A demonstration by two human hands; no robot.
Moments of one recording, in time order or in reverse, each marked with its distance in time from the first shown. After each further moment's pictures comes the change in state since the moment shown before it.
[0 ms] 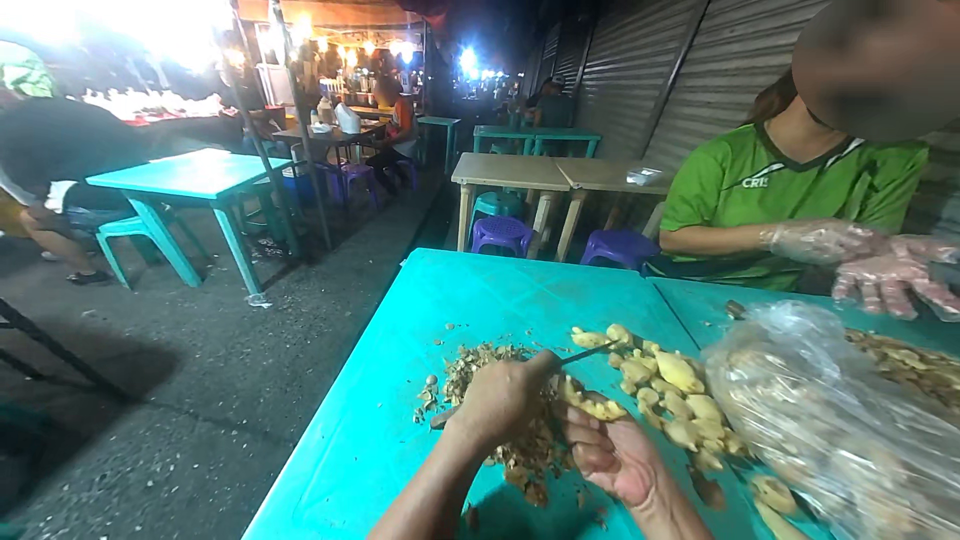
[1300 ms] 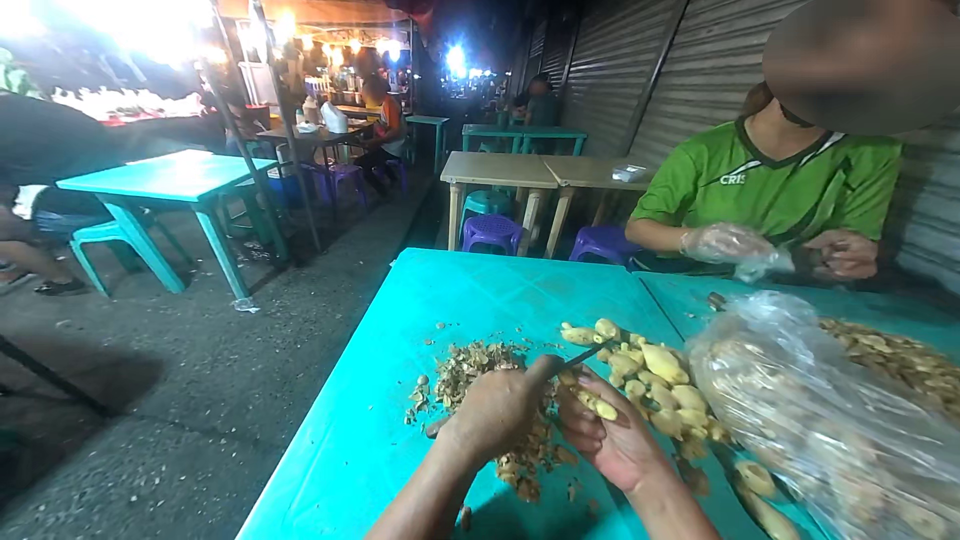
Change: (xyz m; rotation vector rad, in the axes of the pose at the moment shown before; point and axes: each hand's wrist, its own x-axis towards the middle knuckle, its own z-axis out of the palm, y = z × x) left_hand -0.005 0.010 0.002 0.070 -0.102 0.015; right_hand 0.000 0.003 0.012 -0.494 0.175 -0.360
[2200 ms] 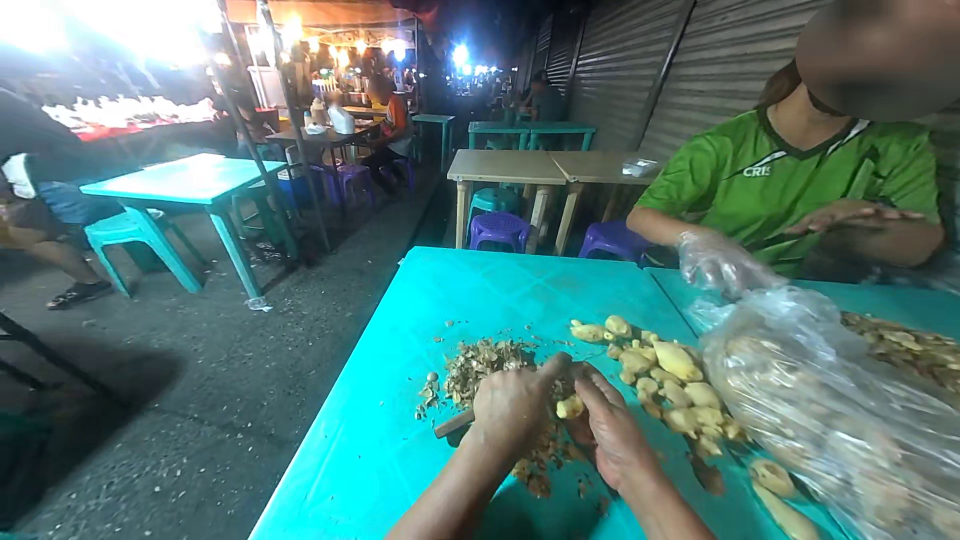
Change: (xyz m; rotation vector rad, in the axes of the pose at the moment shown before) left_hand 0.006 0.016 0.013 0.165 0.048 -0.232; right_hand 0.006 0.020 0.020 -0.538 0.362 -0.238
